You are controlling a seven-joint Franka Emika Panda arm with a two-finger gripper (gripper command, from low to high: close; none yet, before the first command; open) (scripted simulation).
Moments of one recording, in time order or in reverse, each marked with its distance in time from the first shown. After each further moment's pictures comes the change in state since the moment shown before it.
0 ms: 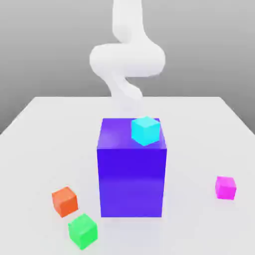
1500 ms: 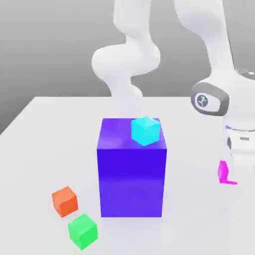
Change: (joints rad) arm 0.477 0.848 0.110 -0.324 -0.080 0.447 -0.472
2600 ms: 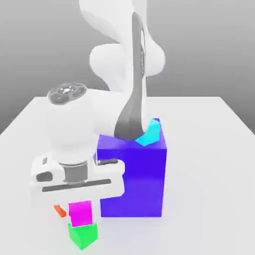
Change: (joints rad) arm -0.503 0.124 -0.368 0.138 0.248 -0.022 -0.034
